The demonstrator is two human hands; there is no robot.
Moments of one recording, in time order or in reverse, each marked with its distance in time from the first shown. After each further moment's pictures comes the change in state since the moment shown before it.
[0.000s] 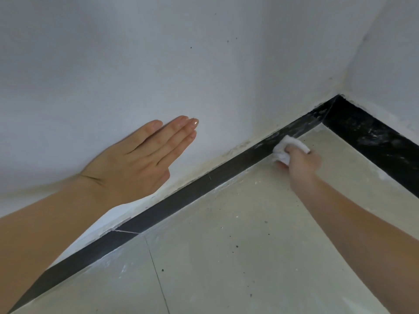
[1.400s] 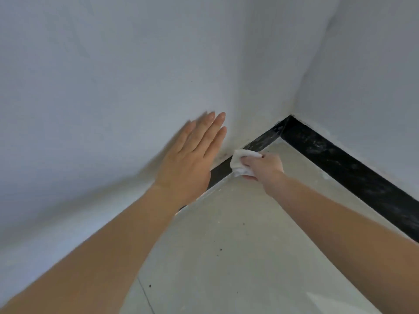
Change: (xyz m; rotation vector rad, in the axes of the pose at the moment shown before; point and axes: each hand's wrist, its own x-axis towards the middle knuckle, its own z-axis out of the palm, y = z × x) left_hand 0.069 0.043 -0.027 -0.528 0.052 -0.354; right_hand -0.074 -0.041 0.000 -0.318 -0.251 -0.094
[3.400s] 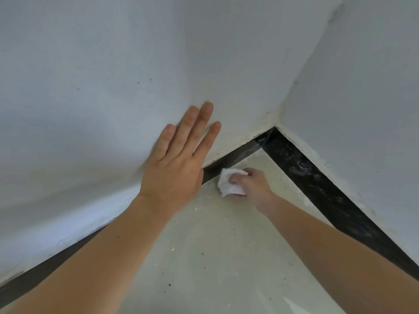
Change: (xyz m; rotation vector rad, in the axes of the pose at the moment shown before) left_hand 0.082 0.060 0.054 0.068 0.111 -0.252; right_hand 0.113 0.035 -0.053 -0.213 -0.127 0.114
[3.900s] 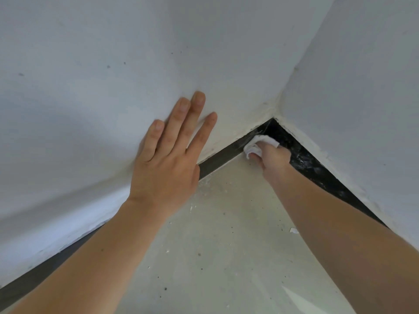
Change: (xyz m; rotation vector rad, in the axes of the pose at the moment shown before) left_hand -0.001 0.005 0.007 0.011 -0.016 -0.025; right_hand 0.038 -0.031 -0.032 0.547 0.320 -0.035
